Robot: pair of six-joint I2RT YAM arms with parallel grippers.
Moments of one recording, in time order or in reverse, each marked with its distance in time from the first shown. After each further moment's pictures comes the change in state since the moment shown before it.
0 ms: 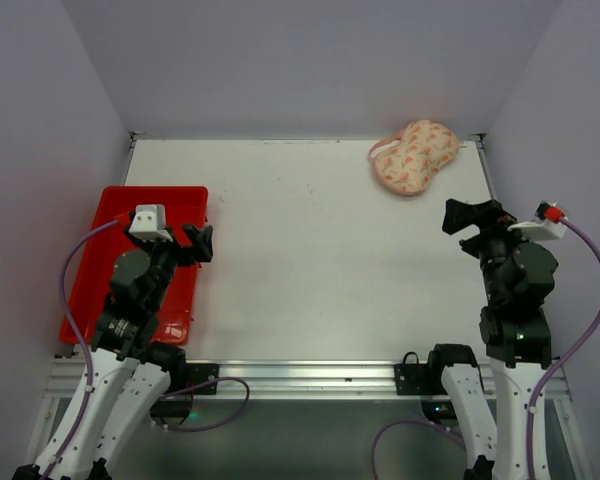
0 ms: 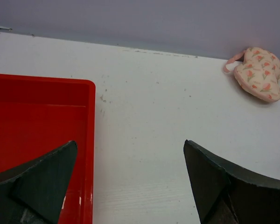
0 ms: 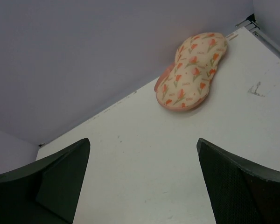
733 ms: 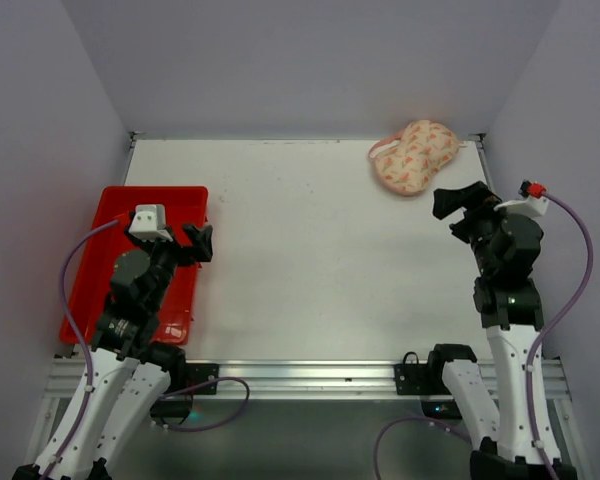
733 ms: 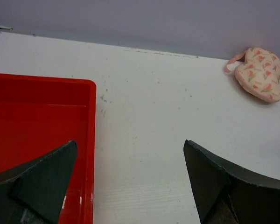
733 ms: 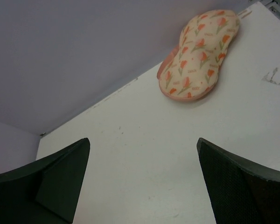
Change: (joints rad) left arm 0.000 0.000 0.000 0.000 -0.004 0.000; right arm 0.000 0.128 -0.006 0.071 -0.052 0.022
